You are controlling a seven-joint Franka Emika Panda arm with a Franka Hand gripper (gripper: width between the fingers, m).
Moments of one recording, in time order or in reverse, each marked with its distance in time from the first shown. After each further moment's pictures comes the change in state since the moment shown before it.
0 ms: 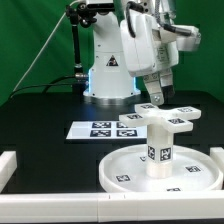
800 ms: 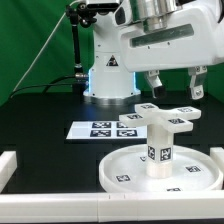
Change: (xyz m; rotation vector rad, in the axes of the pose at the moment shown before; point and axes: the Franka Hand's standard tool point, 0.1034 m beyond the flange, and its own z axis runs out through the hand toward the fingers) arm -0.018 -0.001 0.000 -0.081 0.003 -0.887
